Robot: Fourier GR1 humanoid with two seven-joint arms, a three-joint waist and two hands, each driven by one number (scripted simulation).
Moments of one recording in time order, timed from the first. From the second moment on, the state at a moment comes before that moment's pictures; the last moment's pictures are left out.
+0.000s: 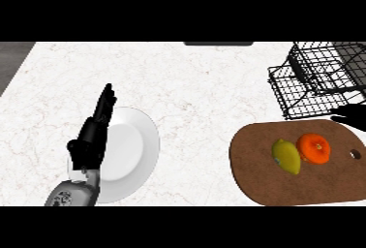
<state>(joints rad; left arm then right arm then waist) -0.13 0.11 -0.16 -1.56 -0.09 0.25 0.04 -0.18 -0.95 0.07 -1.35 0.74 0.37 -0.76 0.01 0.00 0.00</state>
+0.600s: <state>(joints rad) -0.16 0.09 -0.13 -1.53 -0.10 0.24 0.04 -0.23 -0.89 0.10 -1.26 0.80 0.35 -0.81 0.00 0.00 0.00</state>
